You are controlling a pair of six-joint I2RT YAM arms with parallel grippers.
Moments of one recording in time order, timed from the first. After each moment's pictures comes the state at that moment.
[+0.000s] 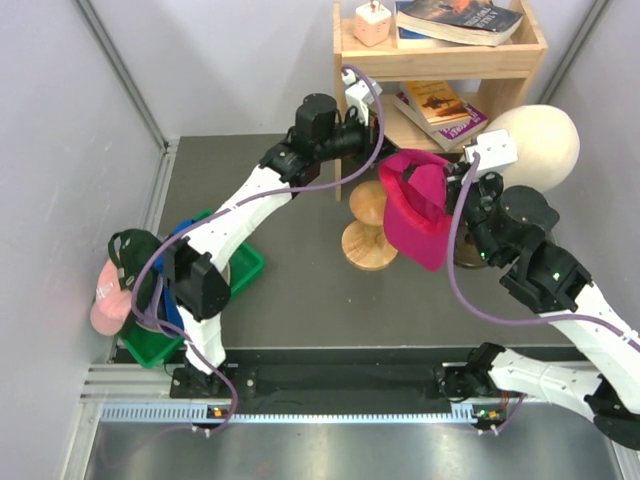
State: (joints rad) left arm -0.65 1.87 1.93 -0.20 0.47 -0.29; right arm 0.80 0.89 1.27 -0.34 0.59 -0.12
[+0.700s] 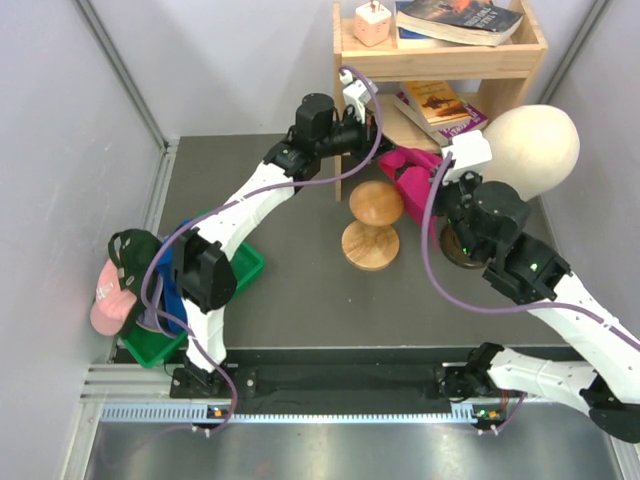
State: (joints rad) left arm -0.61 1.95 1.94 -0.11 0.54 -0.29; right arm 0.80 0.94 1.25 -0.34 0.60 -0.12
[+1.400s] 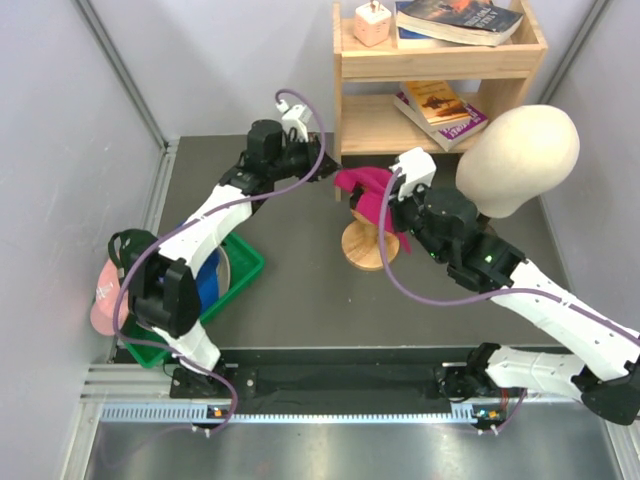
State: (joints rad) left arm -0.43 1.69 1.48 -0.08 0.50 -0.43; right arm 0.85 1.05 1.13 -0.27 0.40 -0.02
